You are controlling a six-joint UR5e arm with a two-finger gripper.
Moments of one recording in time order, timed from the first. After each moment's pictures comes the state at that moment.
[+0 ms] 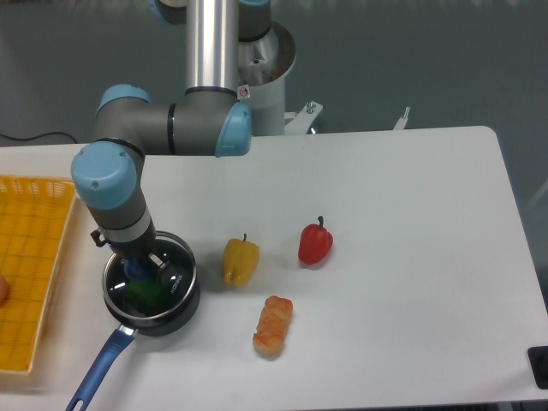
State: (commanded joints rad) arm 2.03 -2.00 -1.57 -1.08 1.52 0.65
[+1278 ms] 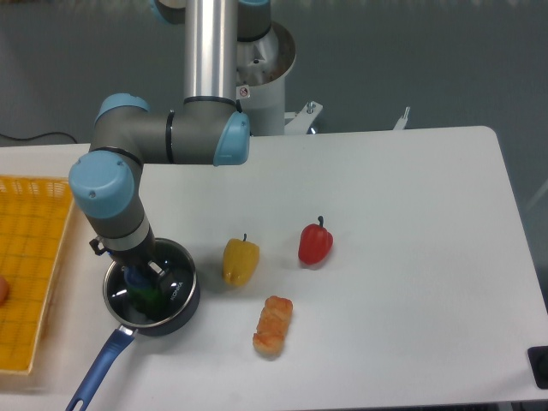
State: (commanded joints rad) arm 2.02 -2.03 -1.55 -1.08 1.54 0.65
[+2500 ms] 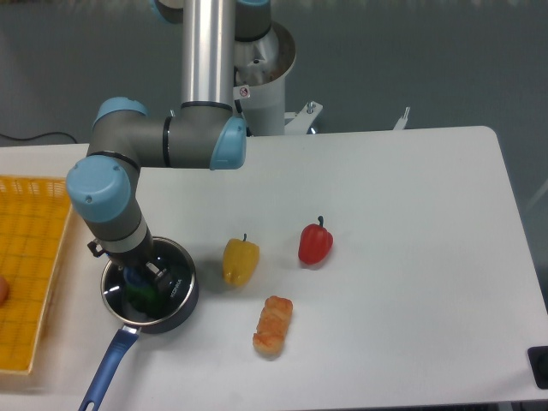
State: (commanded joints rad) arm 2.01 -2.04 -1.55 -1.08 1.54 0.66
